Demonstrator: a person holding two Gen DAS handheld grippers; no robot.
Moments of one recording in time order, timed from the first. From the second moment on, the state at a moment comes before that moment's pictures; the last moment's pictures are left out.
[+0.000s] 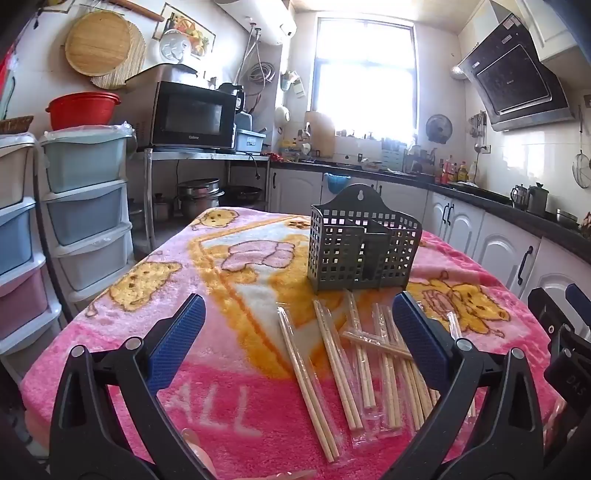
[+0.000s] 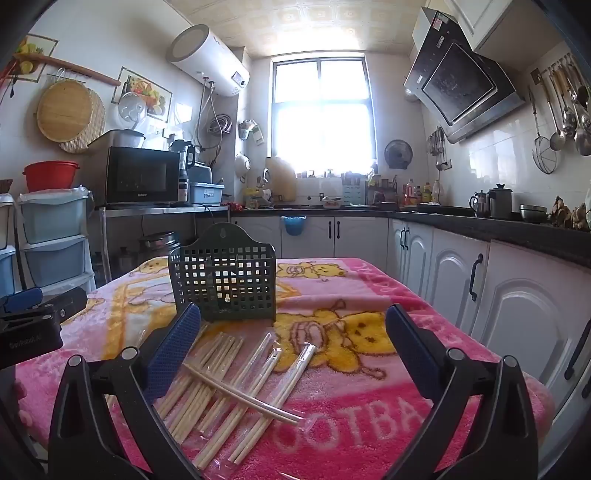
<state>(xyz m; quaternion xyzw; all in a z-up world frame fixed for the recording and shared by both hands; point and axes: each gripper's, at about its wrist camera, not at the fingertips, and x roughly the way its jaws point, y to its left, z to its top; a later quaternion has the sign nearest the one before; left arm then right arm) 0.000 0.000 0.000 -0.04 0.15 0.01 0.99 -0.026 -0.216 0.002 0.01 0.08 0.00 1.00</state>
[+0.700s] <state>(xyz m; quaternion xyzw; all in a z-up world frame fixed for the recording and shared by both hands) 0.000 0.000 0.000 -0.04 0.15 0.01 0.99 -0.027 -0.217 0.003 0.01 0.08 0.00 1.00</state>
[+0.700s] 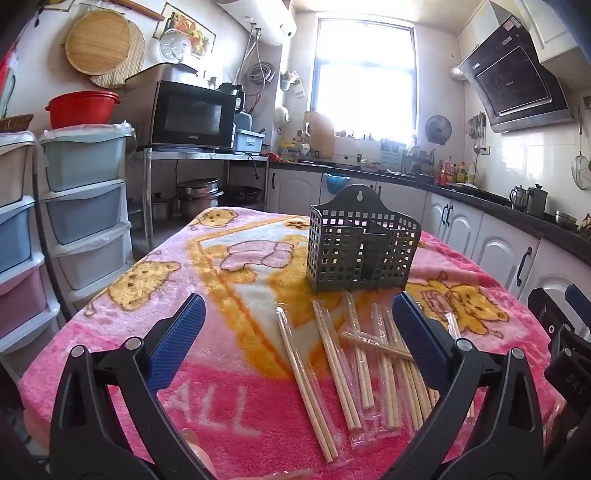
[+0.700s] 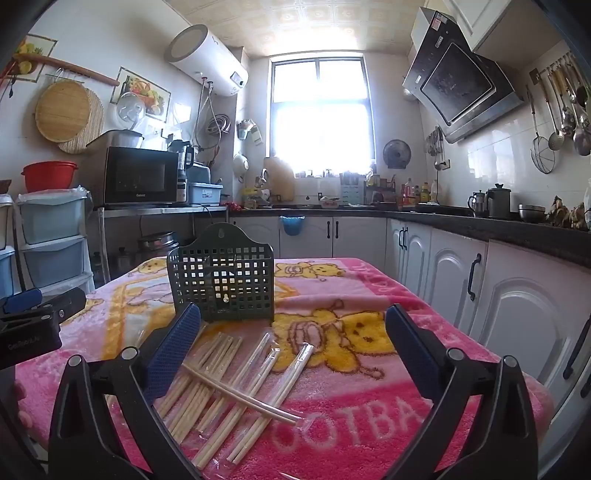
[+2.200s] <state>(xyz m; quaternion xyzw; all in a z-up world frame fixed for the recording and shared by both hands) 0.001 0.000 0.003 -0.04 0.15 0.00 0.99 -0.030 -0.217 0.004 0.01 0.08 0.00 1.00</state>
